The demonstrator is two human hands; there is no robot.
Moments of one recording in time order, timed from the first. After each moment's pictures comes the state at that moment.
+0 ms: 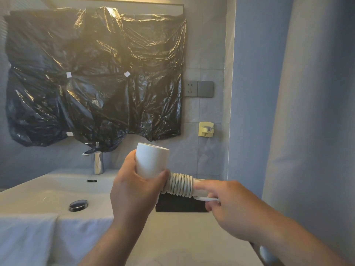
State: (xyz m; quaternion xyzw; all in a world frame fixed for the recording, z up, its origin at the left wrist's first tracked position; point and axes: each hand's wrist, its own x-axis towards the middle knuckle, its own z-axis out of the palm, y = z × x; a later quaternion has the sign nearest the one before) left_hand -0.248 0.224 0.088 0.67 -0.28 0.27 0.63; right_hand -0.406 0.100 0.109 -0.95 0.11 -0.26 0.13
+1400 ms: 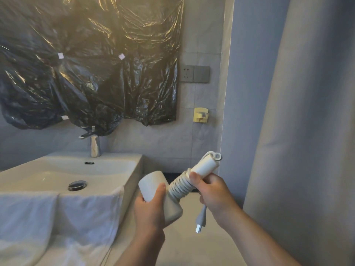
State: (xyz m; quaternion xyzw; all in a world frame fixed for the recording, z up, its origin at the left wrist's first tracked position) left_hand -0.265 0.180 -0.006 0.55 -0.06 -0.10 0.83; right_hand -0.378 0.095 0.057 -0.73 0.13 -0.35 0.58
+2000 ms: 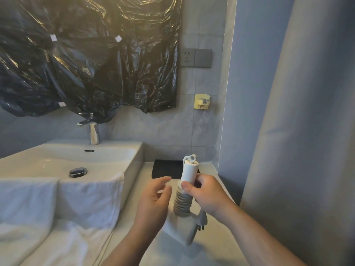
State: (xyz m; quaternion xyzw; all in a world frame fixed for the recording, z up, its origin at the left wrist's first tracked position) left_hand -0.266 0.200 -0.026 0.67 -0.36 -0.02 0.65; right_hand -0.363 0.083 0.016 -0.83 0.21 -0.26 0.45
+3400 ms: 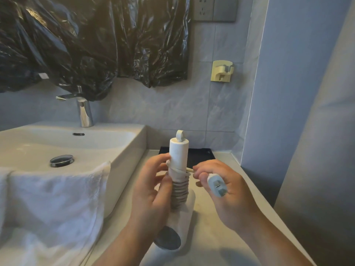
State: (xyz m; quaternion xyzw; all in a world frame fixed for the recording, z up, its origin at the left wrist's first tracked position) left_hand -0.183 0.135 -0.079 0.53 -0.46 0.10 0.71; right_hand -0.294 0.012 -0.050 -0.82 -0.02 -0.43 0.37
